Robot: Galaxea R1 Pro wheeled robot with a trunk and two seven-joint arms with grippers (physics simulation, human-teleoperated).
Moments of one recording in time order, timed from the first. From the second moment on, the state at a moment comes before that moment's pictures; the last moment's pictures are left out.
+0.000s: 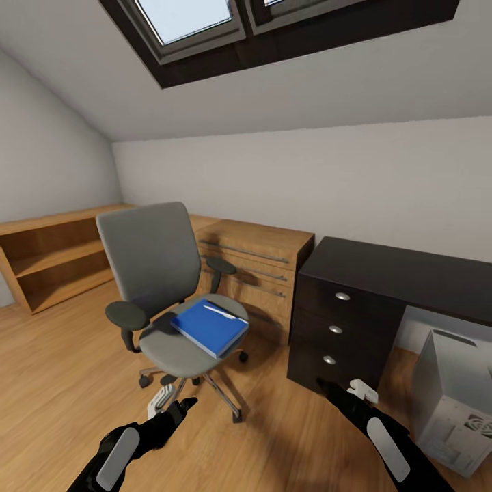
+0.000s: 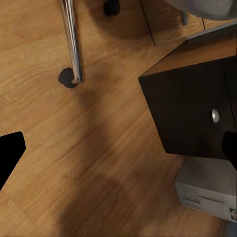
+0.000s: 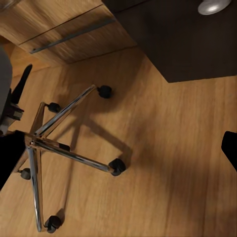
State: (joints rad) left arm -0.36 0.03 0.04 -0.78 0.85 0.50 -0.08; right arm -0.39 -0.13 0.01 -0.81 -0.74 0.28 0.09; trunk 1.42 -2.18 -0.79
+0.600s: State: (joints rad) left arm -0.35 0.02 0.03 -0.77 0.84 0.48 -0.08; right arm -0.36 -0.12 0.01 -0.80 -0.73 0.27 0.10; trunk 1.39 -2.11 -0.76
